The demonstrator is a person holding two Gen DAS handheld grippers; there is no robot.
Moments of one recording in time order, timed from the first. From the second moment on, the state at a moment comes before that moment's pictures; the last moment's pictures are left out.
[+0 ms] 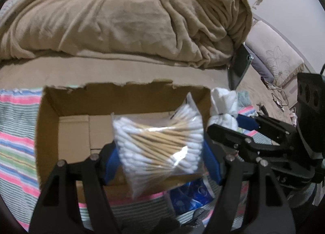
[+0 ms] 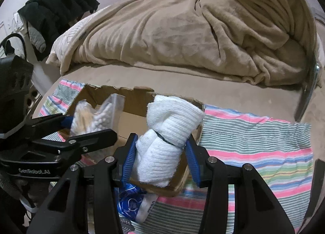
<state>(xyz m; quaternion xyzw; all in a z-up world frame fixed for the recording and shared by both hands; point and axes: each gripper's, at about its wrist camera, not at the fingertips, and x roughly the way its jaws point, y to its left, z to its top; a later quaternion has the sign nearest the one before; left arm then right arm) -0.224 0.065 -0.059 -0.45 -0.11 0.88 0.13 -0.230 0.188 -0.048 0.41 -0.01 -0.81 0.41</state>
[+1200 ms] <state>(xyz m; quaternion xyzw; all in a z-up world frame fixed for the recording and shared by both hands) -0.092 0.015 -0.006 -0.41 -0.12 0.90 0.07 -0.132 0.232 -0.023 0.42 -0.02 -0.82 0.39</state>
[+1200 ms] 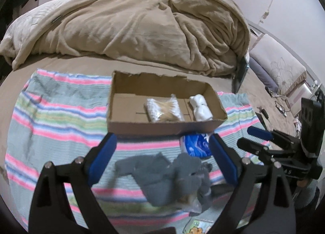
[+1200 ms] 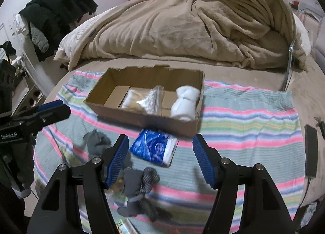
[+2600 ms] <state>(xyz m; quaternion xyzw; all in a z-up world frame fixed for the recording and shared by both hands) 0.005 0.009 -0.083 -0.48 -0.11 0.87 0.05 -0.006 0.220 -0.092 0.50 0.05 -0.77 0.40</state>
